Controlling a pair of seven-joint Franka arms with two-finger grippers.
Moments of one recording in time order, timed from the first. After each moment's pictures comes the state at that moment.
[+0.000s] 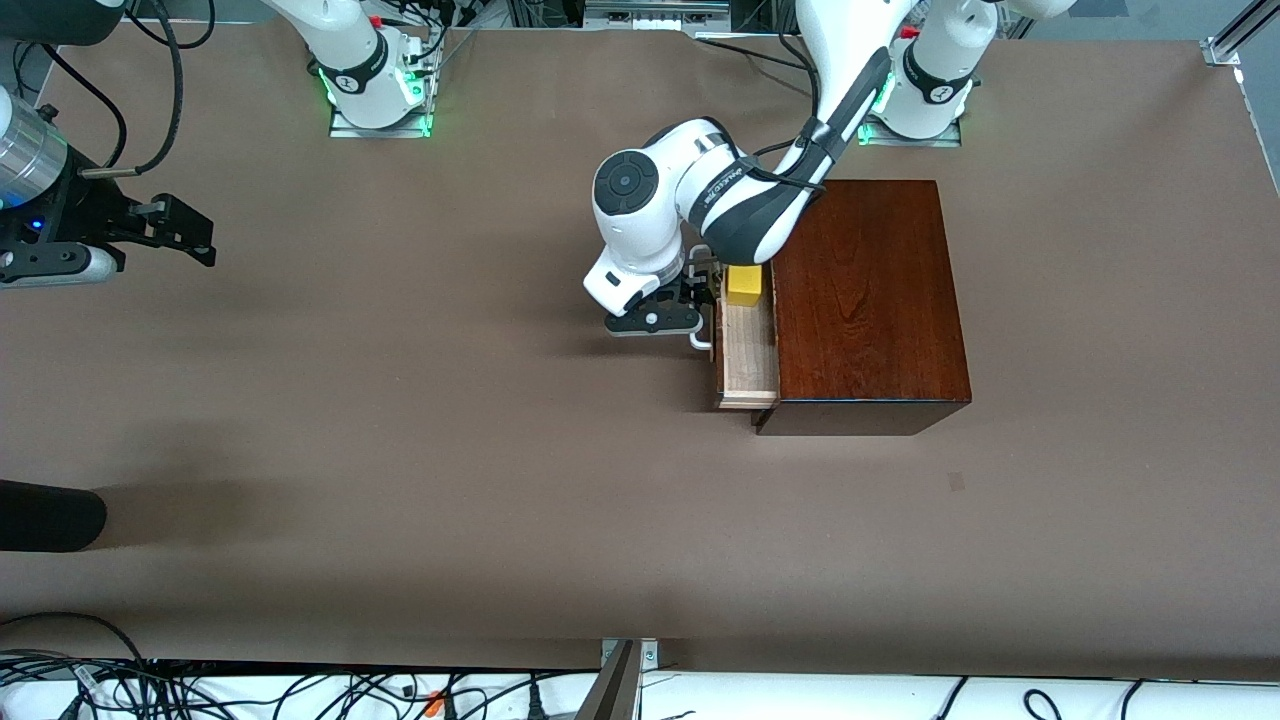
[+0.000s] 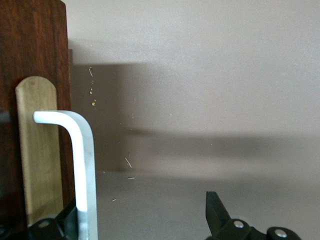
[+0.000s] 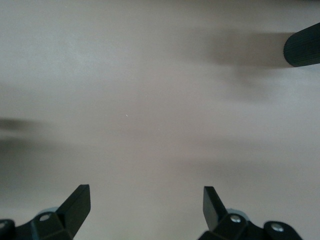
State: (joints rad) left arm -0.70 0.66 -0.13 -1.45 0.15 1.98 -0.90; right arm 0.17 0.04 -0.10 -1.58 -0.03 1.62 -0.02
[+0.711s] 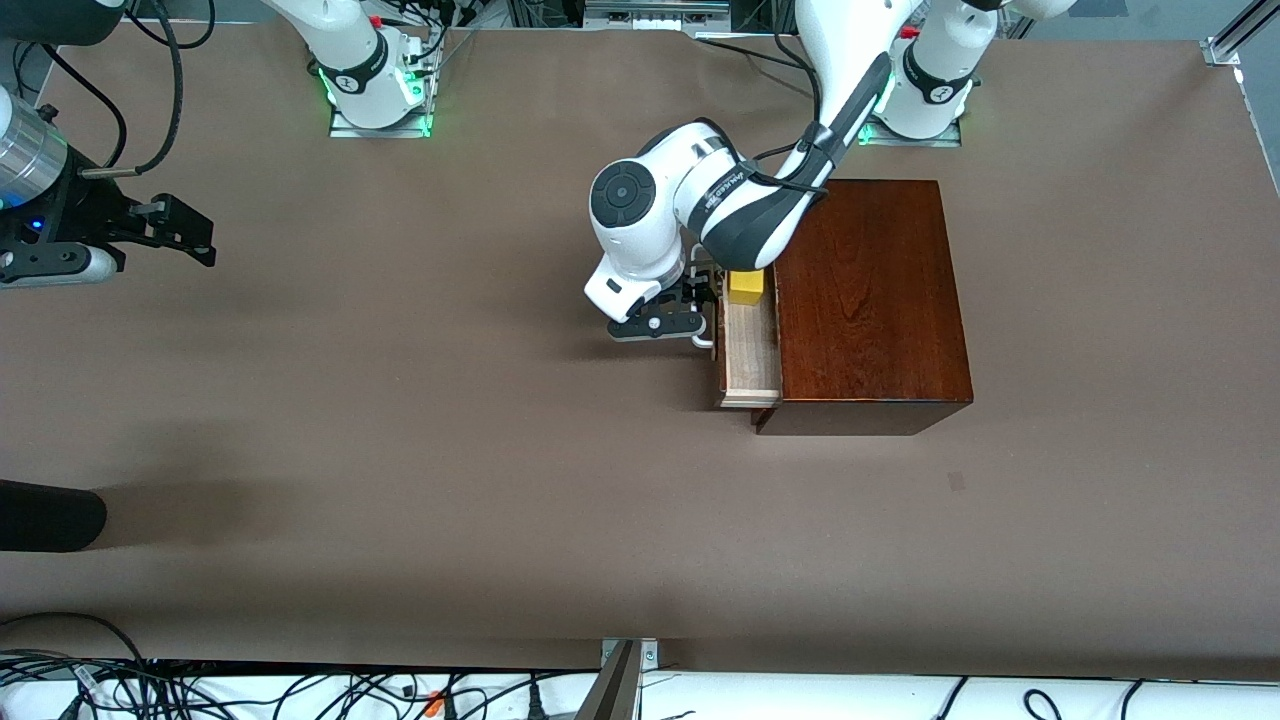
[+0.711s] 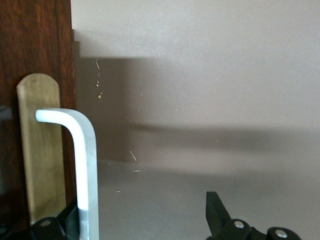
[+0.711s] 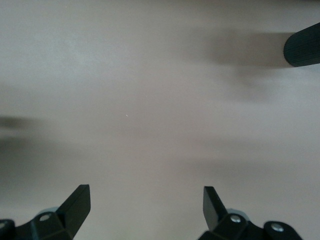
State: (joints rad) left arm -0.70 0.68 -0.13 -1.38 0.12 1.90 -0.91; right arm 0.17 0.04 -0.10 -1.58 -0.03 1.62 -0.02
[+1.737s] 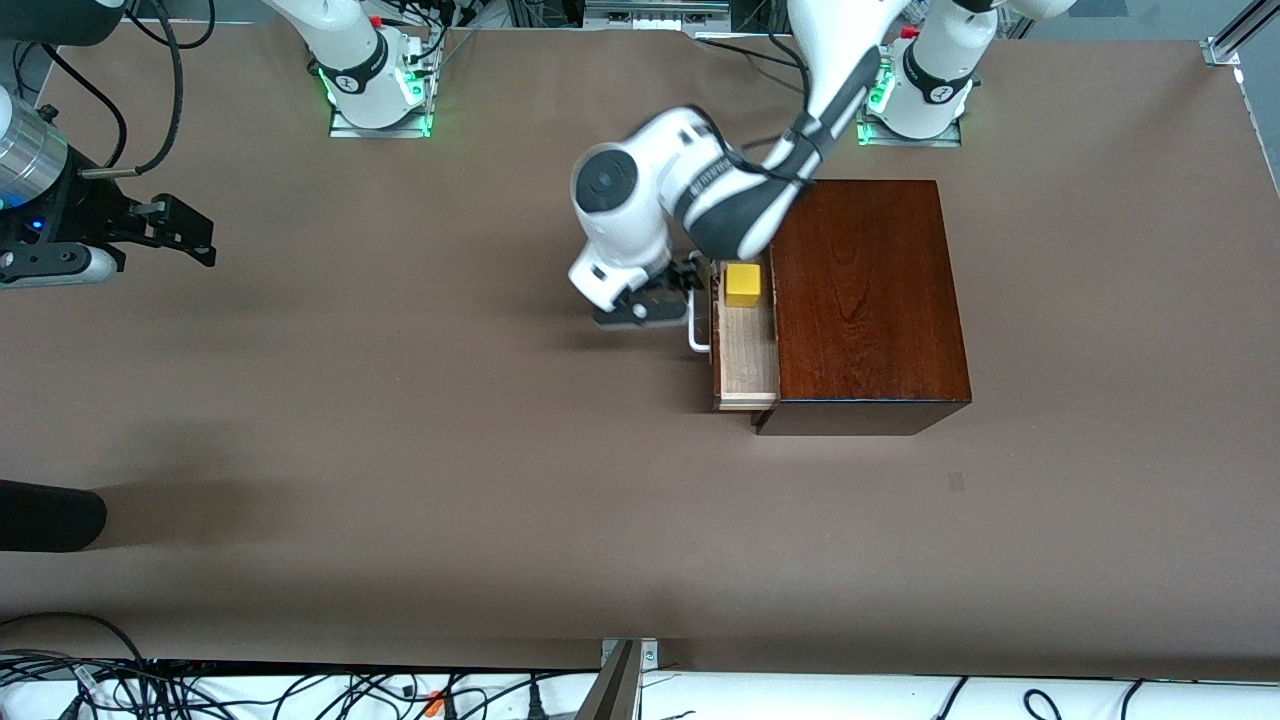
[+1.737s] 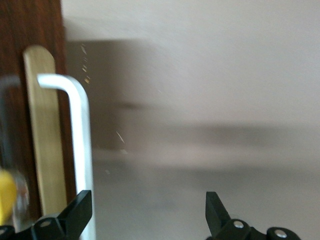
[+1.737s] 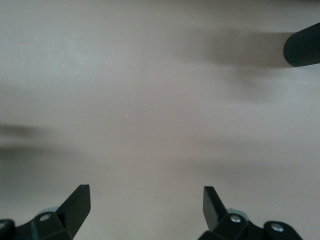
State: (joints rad) left arm -0.73 0.69 -0.16 -1.30 0.11 1.82 -0.94; right arm 0.17 0.04 -0.10 -1.58 -0.03 1.62 -0.02
